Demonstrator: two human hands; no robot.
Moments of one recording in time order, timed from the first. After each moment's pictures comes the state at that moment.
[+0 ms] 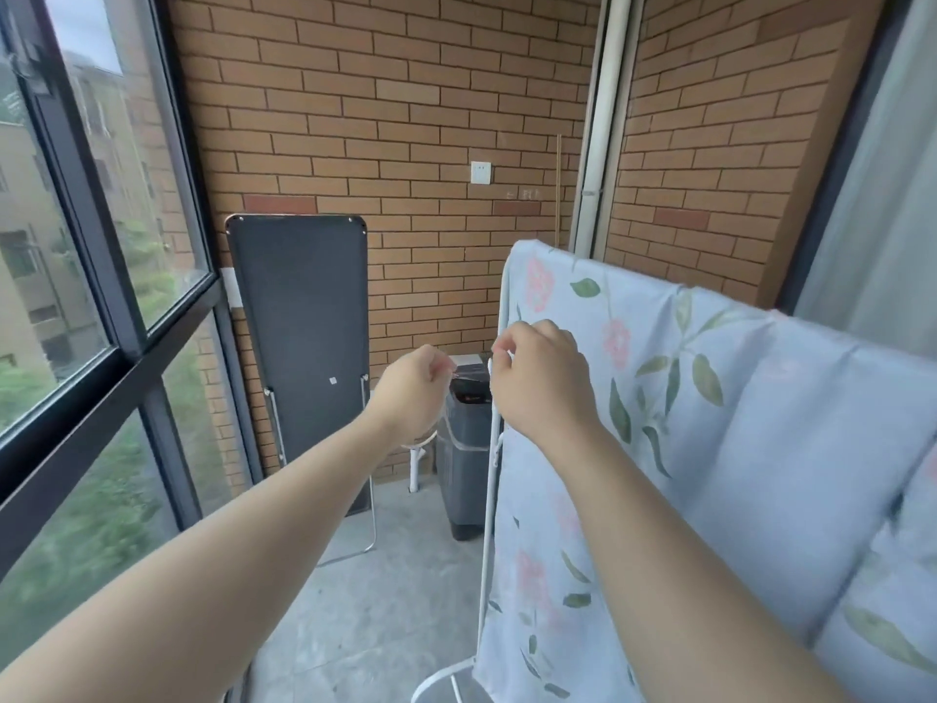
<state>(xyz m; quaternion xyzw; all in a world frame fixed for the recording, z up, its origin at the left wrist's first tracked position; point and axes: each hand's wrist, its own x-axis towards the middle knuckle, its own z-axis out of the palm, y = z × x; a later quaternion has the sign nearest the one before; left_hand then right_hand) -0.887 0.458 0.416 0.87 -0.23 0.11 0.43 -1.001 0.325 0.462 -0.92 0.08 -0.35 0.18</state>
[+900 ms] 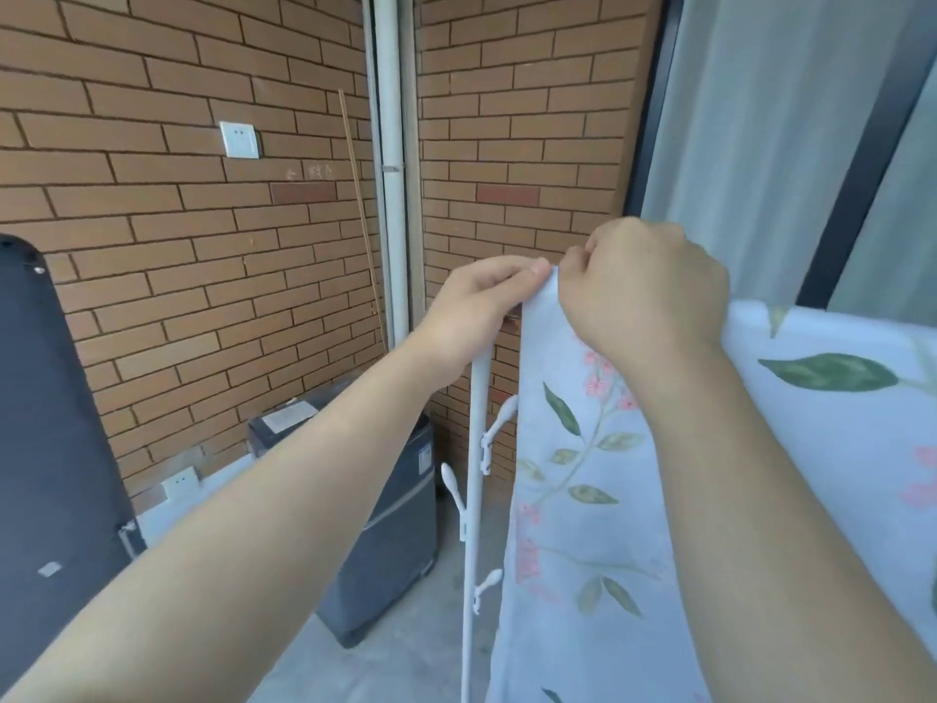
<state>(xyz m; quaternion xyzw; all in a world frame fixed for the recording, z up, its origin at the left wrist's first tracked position) -0.583 0.268 0.500 0.50 -0.57 -0.20 0.62 -0.730 0.224 0.536 -0.77 0.44 -0.44 -0.14</state>
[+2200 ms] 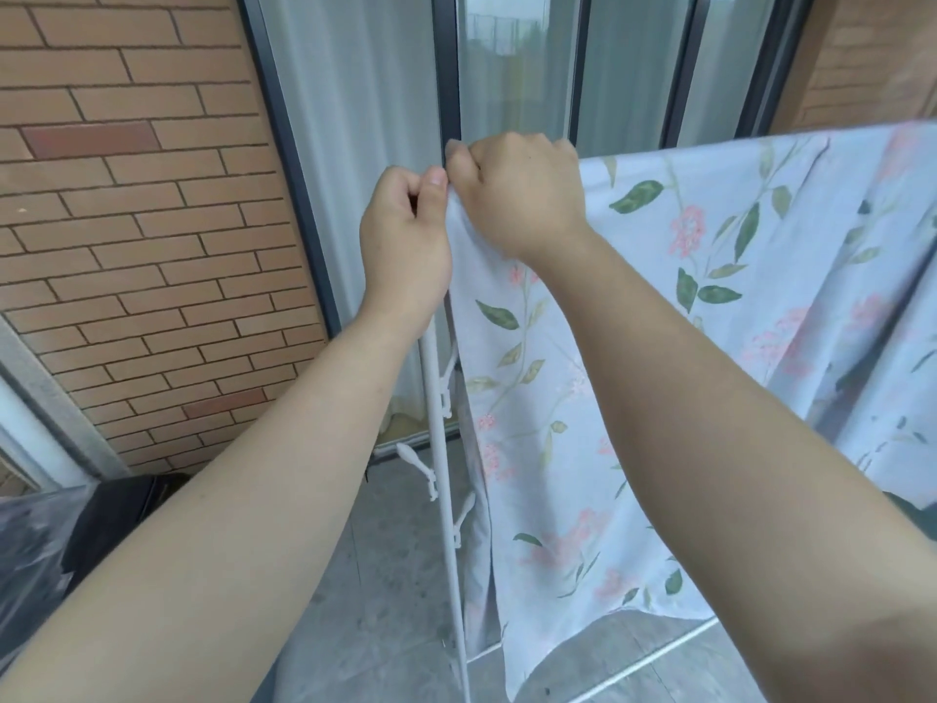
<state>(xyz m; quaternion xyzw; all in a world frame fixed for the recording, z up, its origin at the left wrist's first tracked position) -0.535 0.222 0.475 0.33 -0.64 -0.25 0.65 -0.645 0.239 0.519 -0.62 0.67 -0.35 -0.23</state>
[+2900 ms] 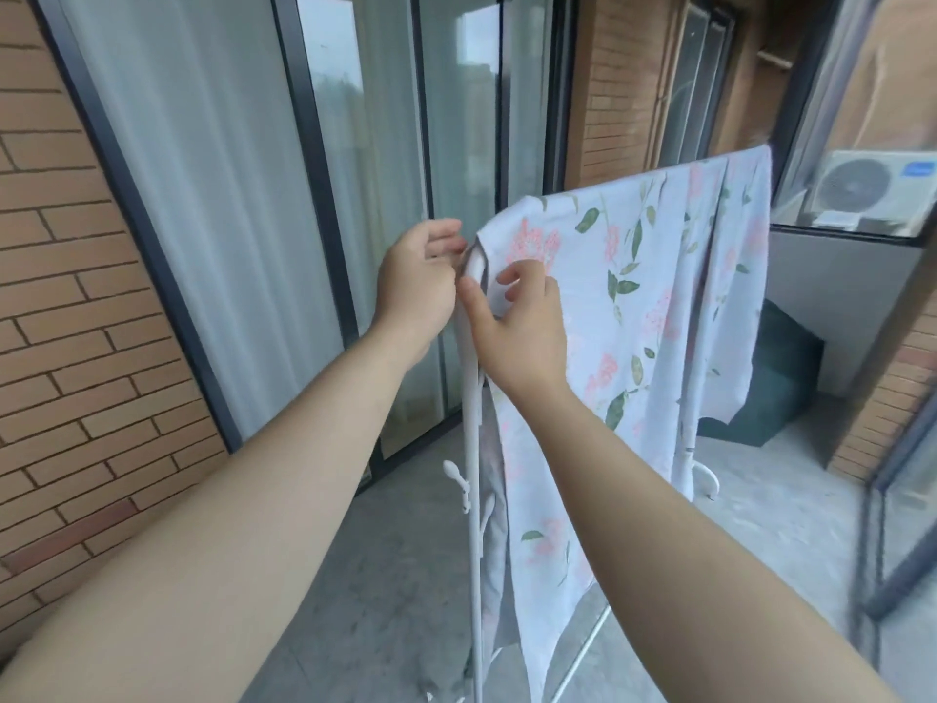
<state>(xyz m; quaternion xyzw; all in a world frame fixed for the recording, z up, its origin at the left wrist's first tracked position) -0.482 0.185 0.475 0.18 -0.69 -0.53 0.46 -0.536 0.282 0.430 -0.35 0.72 -0.58 -0.14</state>
